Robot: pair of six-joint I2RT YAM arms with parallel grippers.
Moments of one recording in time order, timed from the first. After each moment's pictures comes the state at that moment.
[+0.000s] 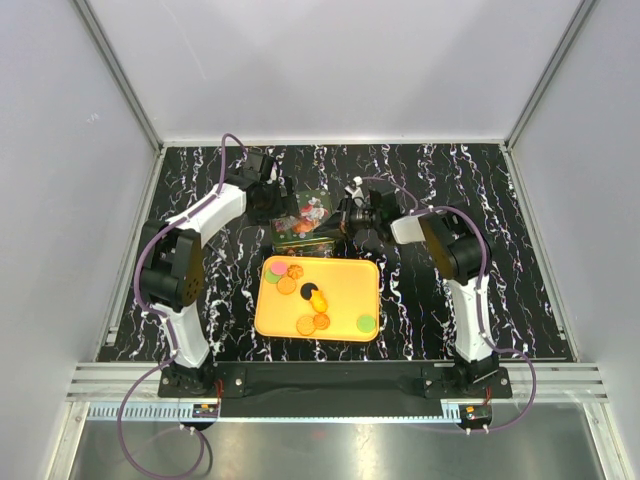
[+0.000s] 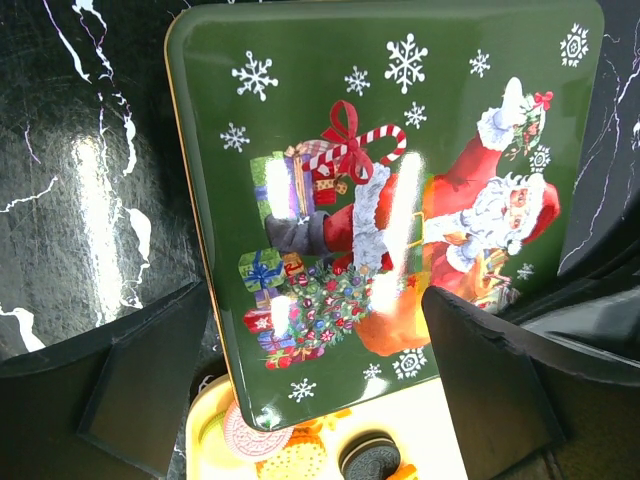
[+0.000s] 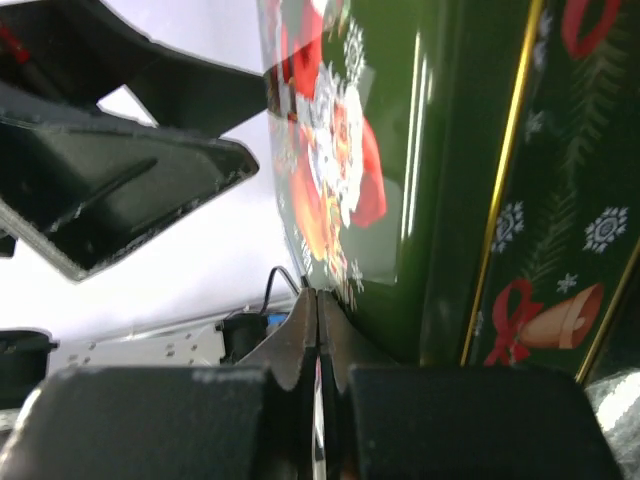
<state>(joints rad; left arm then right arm) -0.33 1.86 1.41 -0.55 0.09 -0.50 0.43 2.19 1.22 0.53 -0.91 1.11</state>
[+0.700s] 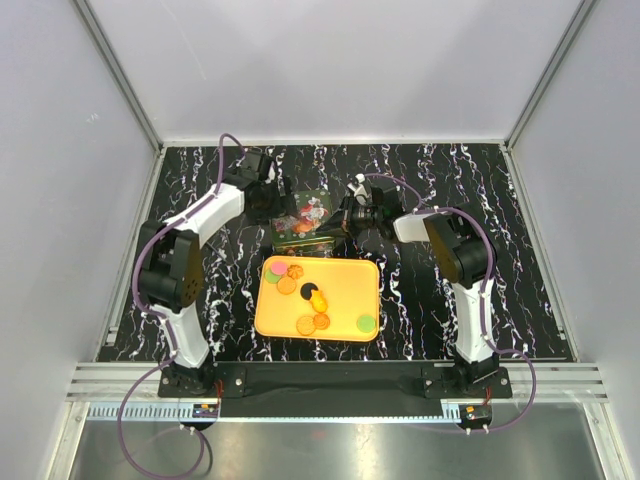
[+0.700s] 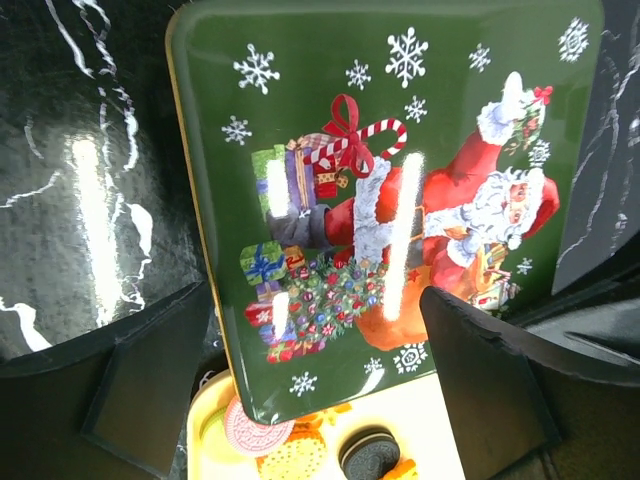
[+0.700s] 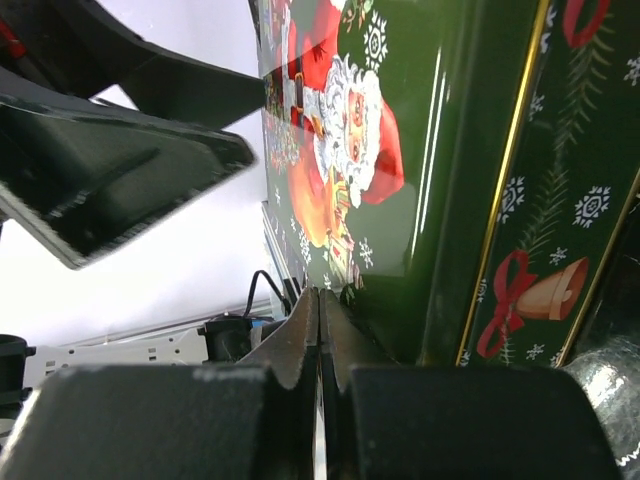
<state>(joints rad) -0.32 1.85 1.40 -0.55 0.09 -0.50 0.42 2.15 1.19 0.48 -0.89 1.06</state>
